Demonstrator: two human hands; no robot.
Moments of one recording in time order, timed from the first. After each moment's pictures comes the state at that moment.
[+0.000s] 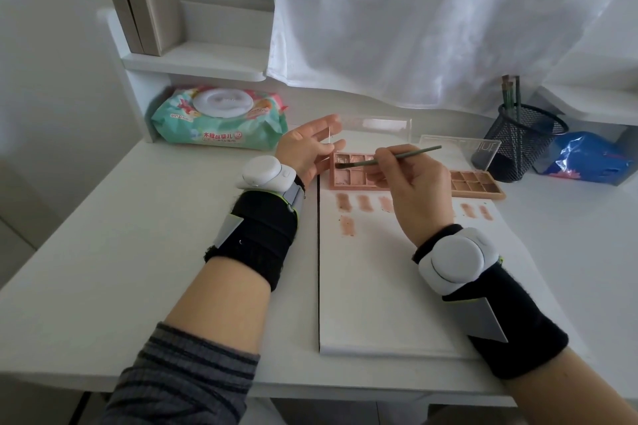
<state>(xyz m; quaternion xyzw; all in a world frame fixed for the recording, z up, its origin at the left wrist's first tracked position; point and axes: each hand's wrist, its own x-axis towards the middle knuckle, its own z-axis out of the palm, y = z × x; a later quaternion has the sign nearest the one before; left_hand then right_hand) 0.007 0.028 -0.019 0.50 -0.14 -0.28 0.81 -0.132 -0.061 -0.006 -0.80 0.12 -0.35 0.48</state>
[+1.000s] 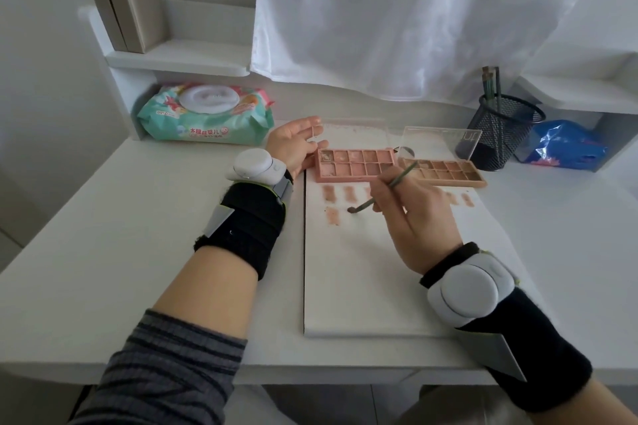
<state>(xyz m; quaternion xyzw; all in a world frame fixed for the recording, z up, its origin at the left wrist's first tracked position) 0.000 0.024 -0.020 0.60 -0.11 -0.23 0.76 -0.179 -0.063 -0.015 -0.90 0.01 -0.36 0.26</state>
